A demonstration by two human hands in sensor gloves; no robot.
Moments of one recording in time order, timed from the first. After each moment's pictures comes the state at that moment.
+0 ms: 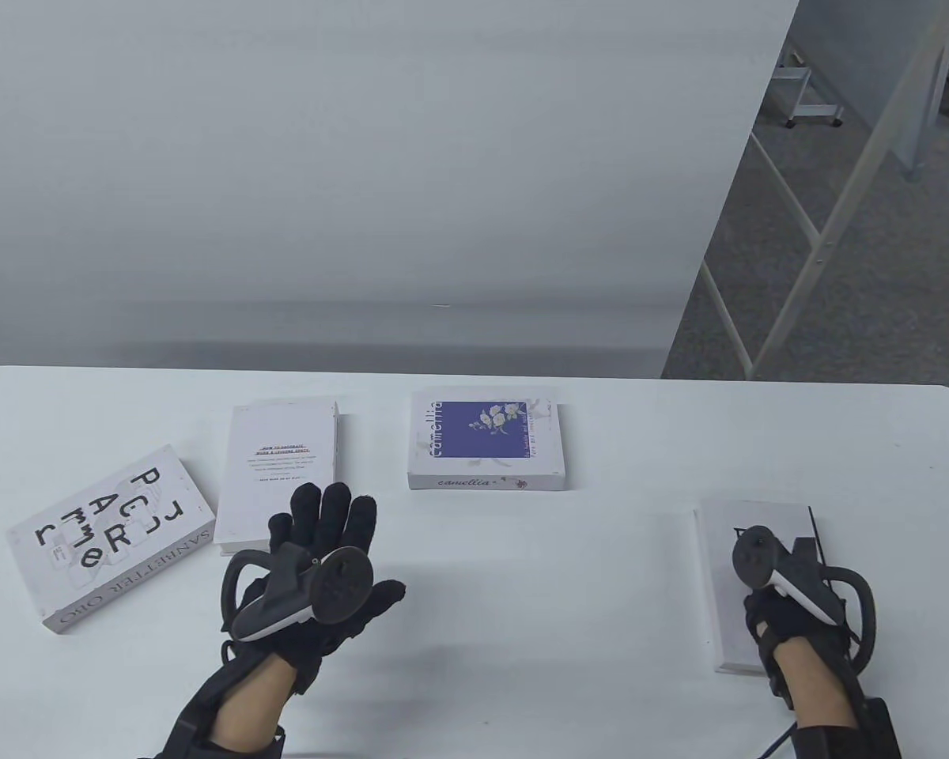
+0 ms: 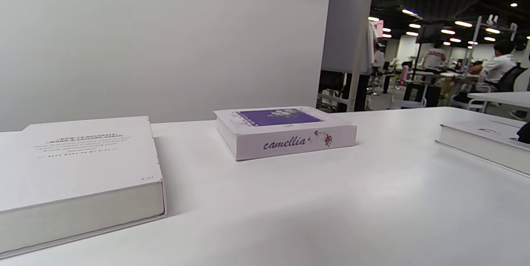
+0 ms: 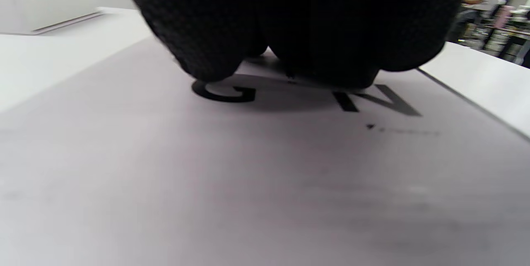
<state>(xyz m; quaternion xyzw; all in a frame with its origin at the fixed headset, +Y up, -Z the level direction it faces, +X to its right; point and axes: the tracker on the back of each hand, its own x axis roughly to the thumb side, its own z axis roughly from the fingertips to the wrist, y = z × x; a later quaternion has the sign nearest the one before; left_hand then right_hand) -0.182 -0.662 -0.306 -0.01 -0.17 0.00 0.98 0.319 -0.755 -0.361 0.07 -0.13 -0.99 0.05</state>
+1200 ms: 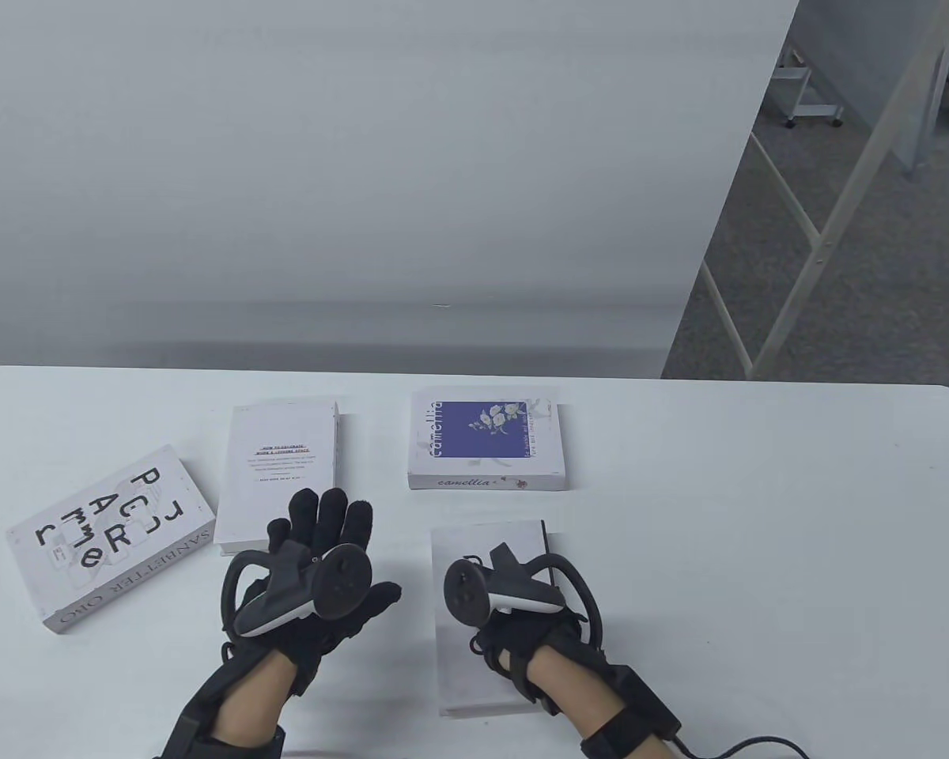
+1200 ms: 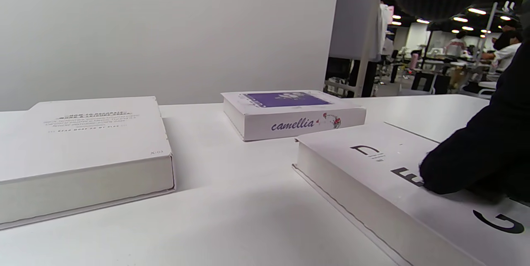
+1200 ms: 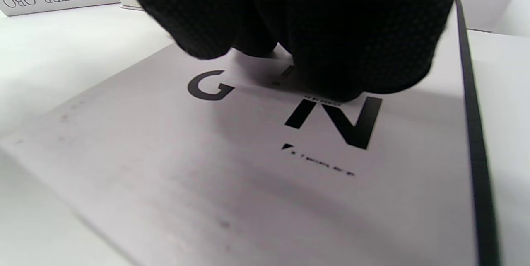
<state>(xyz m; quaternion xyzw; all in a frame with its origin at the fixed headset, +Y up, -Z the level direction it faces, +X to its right) -0.185 -0.672 -0.311 -0.04 -0.17 0.00 0.99 0.010 -0.750 -0.334 -0.26 -0.22 -0.94 0.04</state>
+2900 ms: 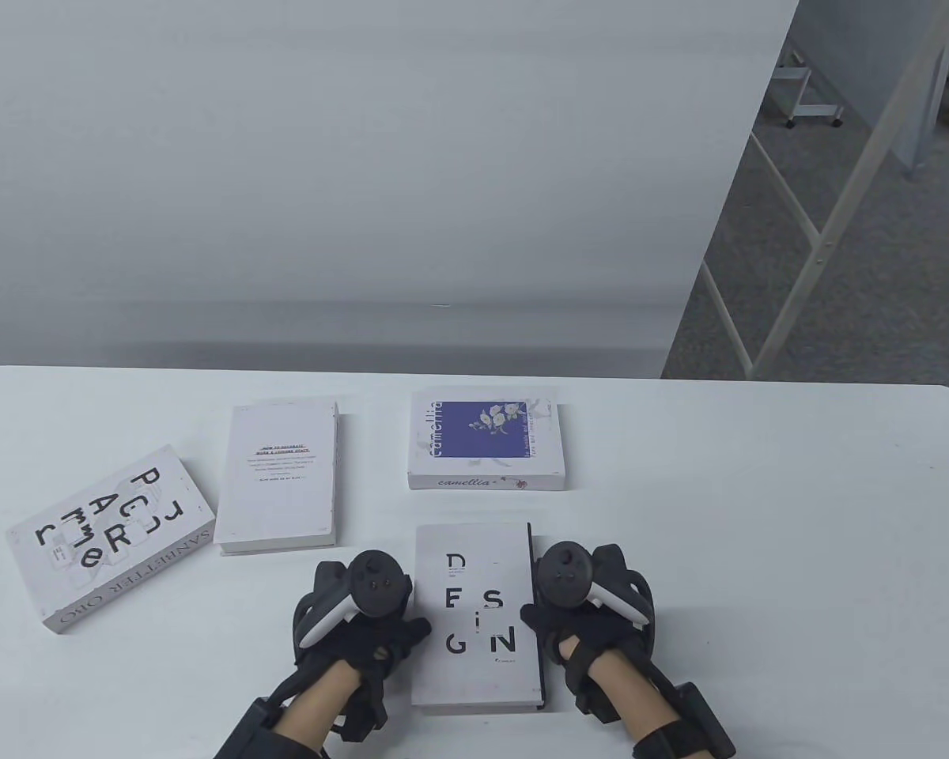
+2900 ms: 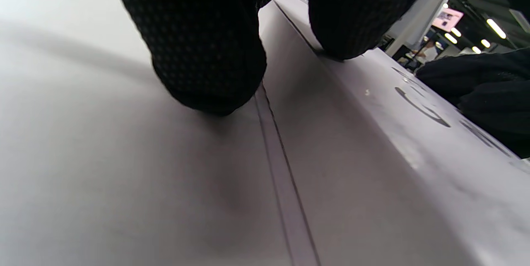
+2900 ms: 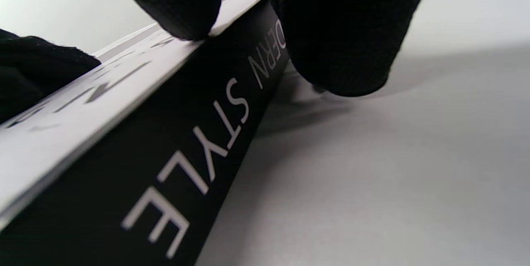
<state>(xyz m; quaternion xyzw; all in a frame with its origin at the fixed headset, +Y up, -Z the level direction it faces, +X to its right) -0.151 -0.779 -0.329 -0.20 -0.10 0.21 0.95 0.116 -0.785 -0.354 -0.15 -0.18 -0.96 -0.15</state>
